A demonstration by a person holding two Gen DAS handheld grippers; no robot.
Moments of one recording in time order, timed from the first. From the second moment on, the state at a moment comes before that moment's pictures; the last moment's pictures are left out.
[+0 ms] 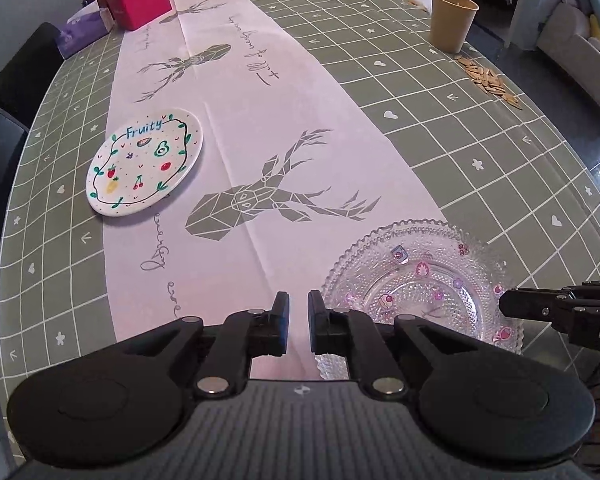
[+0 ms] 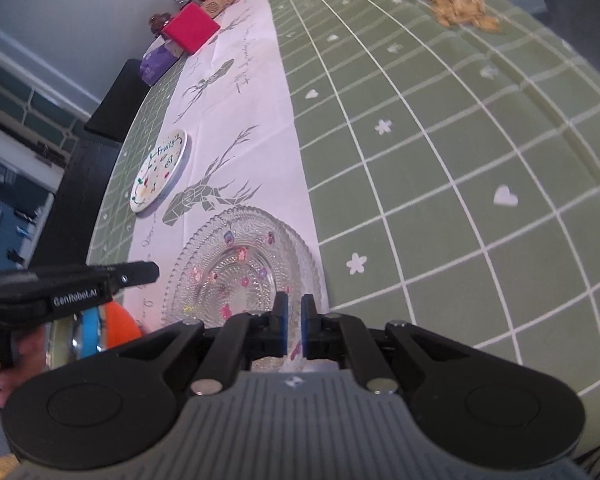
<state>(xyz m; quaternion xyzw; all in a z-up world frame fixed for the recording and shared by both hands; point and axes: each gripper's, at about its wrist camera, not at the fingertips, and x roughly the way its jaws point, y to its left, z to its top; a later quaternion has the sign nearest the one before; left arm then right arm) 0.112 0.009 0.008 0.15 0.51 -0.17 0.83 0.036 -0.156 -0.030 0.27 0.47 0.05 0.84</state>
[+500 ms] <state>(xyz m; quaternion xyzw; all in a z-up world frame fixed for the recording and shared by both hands) 0.105 0.010 0.009 0.18 0.49 -0.17 0.84 0.029 -0.134 -0.023 0.17 0.44 0.03 0.88</state>
